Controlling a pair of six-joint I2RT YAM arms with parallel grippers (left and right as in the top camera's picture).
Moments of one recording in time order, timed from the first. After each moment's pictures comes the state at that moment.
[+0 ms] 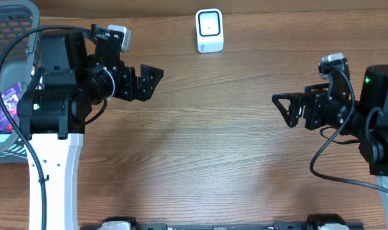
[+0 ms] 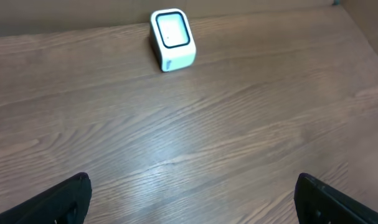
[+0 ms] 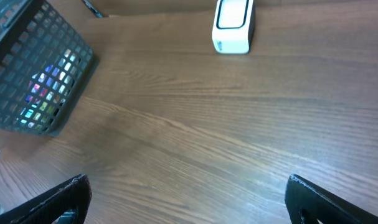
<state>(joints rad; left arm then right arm) 0.00 1.36 1.66 -1.08 0.44 0.04 0.03 1.10 1.32 -0.97 -0.56 0.04</state>
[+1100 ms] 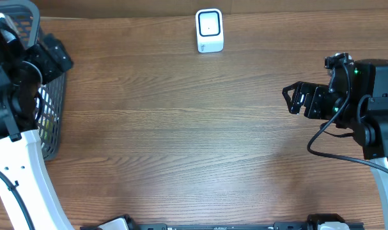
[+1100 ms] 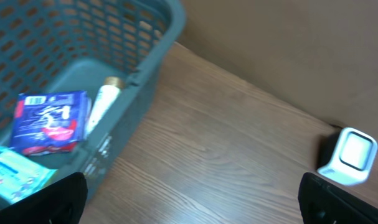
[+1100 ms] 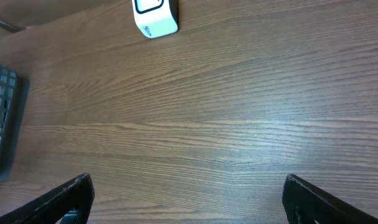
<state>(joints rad) 0.34 1.41 1.86 -1.11 -0.01 -0.26 0.03 1.17 1.32 -1.01 -0.32 0.22</state>
